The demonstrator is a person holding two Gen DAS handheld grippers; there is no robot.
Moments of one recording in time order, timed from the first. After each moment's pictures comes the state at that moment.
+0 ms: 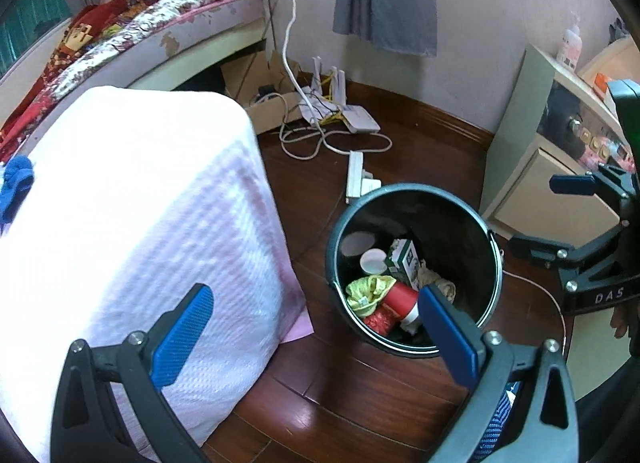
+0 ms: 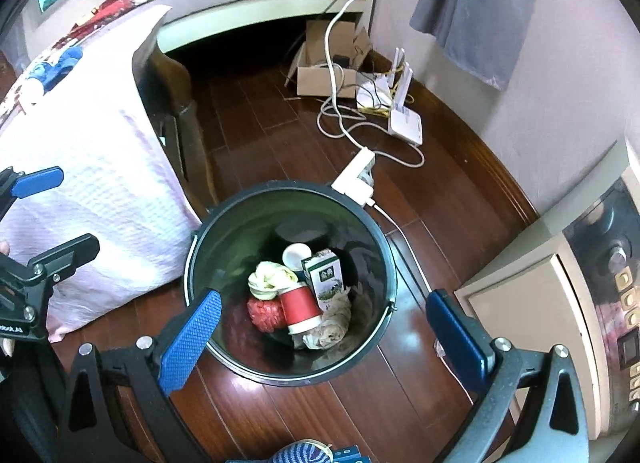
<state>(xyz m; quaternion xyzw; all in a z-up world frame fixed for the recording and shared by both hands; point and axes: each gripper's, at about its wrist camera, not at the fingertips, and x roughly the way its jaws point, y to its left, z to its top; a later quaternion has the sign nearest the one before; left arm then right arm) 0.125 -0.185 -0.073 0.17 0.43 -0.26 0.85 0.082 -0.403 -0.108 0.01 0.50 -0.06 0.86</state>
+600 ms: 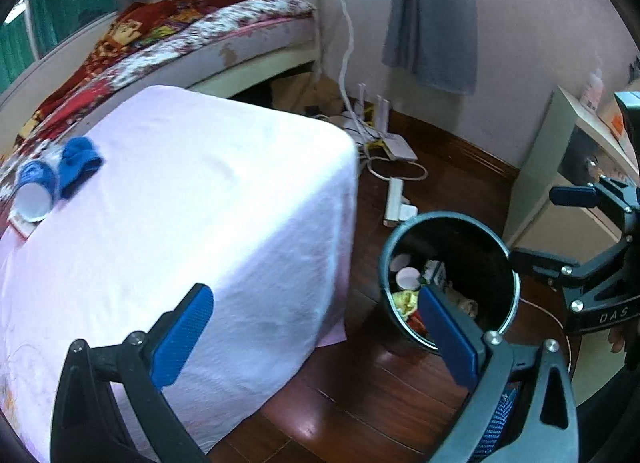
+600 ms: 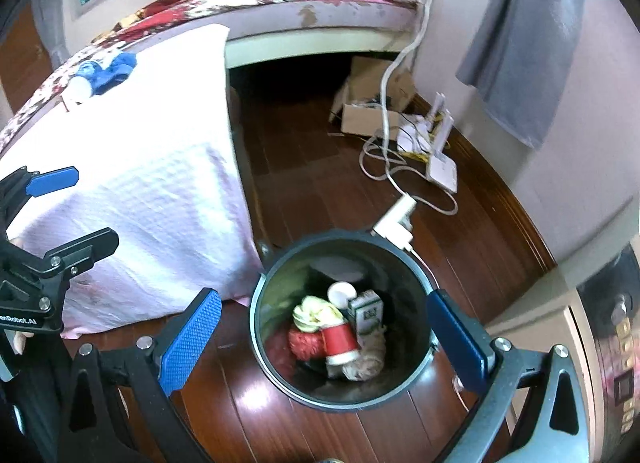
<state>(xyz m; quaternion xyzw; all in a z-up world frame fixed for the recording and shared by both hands) 0.129 -0.124 -0.041 0.13 0.40 -0.21 0.88 0.099 -0.338 -0.065 -0.02 0.45 0.00 0.89</state>
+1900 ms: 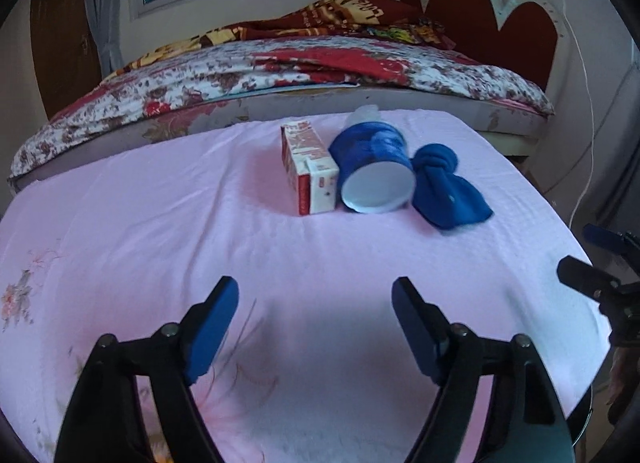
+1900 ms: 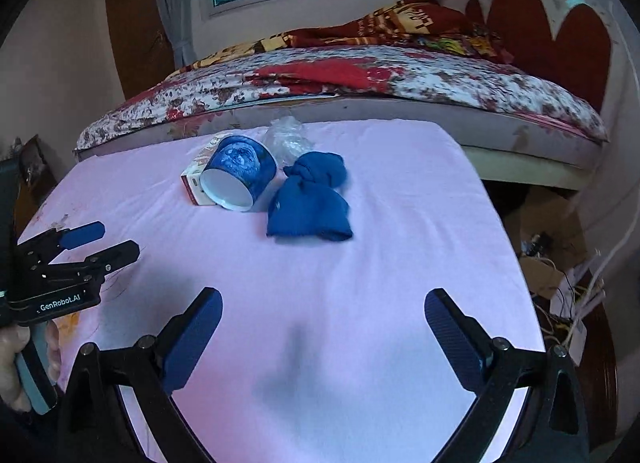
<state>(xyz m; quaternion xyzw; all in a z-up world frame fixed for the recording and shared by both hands) 0.257 0.171 -0.019 -0.05 0.39 0.05 0.92 0.315 -0.044 0.006 -0.07 0.36 0.22 0.90</state>
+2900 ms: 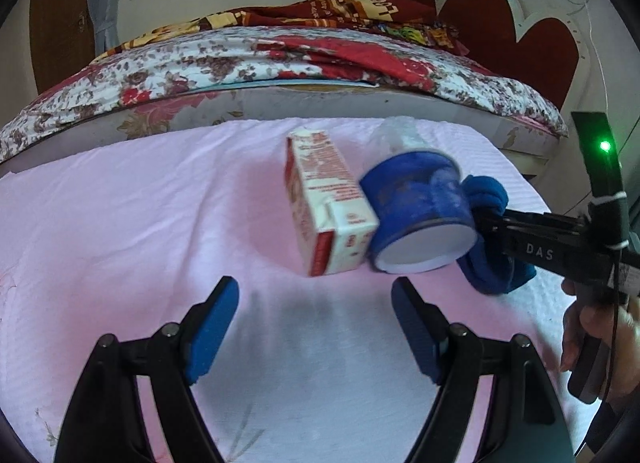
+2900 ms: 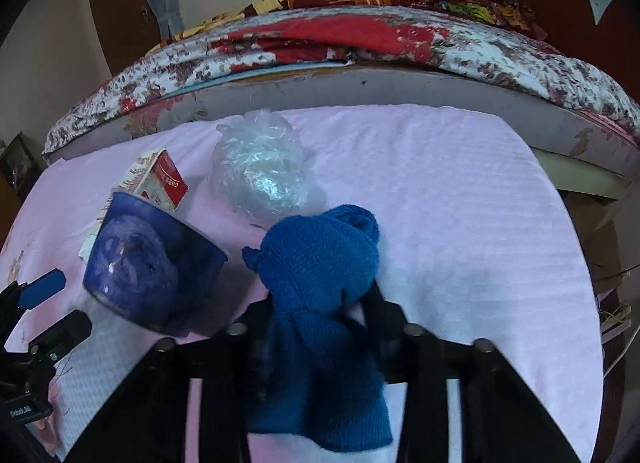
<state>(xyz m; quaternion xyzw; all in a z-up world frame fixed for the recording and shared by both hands) 0.327 0.193 -0.035 -0.08 0.39 0.04 0.91 0.475 0.033 -0.037 -0.07 0.42 0.22 0.88</state>
